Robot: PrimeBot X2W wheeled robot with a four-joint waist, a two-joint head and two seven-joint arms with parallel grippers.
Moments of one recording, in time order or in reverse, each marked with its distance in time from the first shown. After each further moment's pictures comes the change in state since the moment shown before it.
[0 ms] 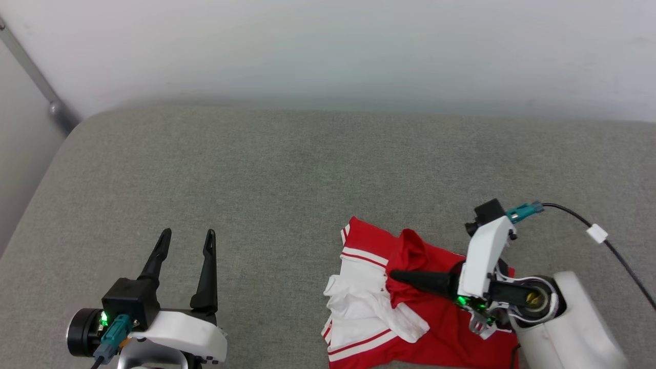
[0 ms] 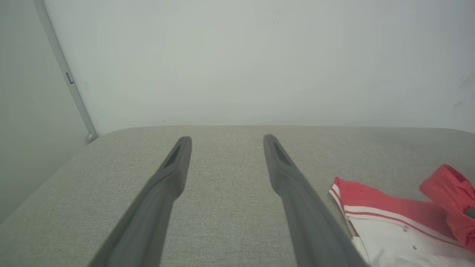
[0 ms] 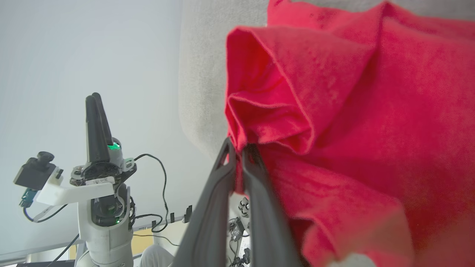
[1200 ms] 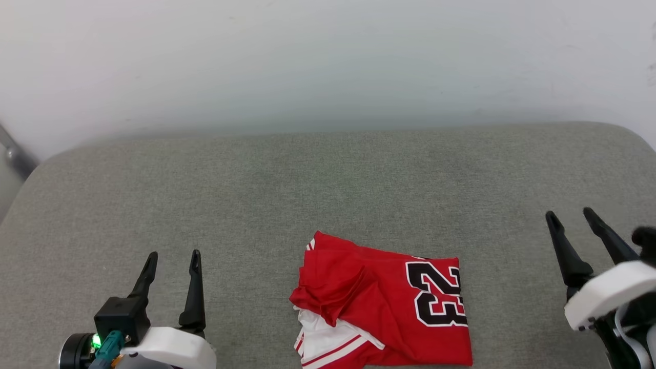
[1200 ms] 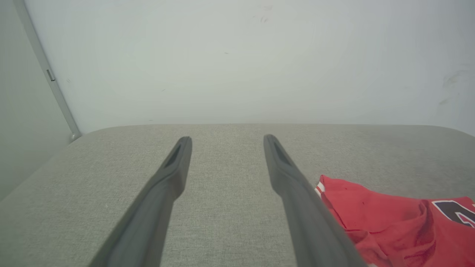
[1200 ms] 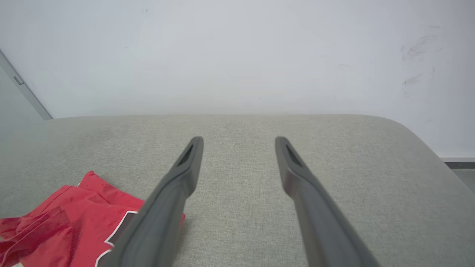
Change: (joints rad) left arm 0.033 -0.004 0.017 0.085 -0.035 0.017 -0.051; right arm 0.261 -0.285 -0.040 -0.329 -0.654 0.000 -0.940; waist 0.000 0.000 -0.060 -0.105
